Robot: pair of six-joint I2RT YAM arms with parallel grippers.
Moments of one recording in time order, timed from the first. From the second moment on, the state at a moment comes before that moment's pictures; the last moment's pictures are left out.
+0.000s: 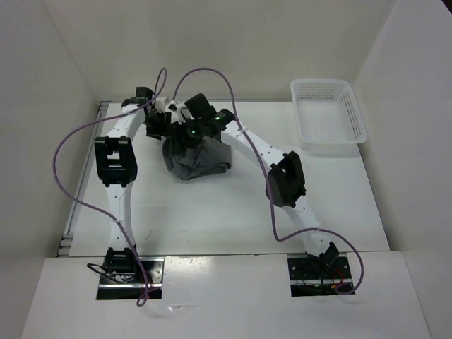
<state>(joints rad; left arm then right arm) 0.01 2.43 2.14 -0.85 0.30 0.07 0.76 2.37 2.35 -0.72 -0.41 0.17</state>
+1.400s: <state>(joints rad) -0.08 2.11 1.74 -0.99 0.50 0.07 0.58 2.00 1.38 -0.29 -0.12 0.19</state>
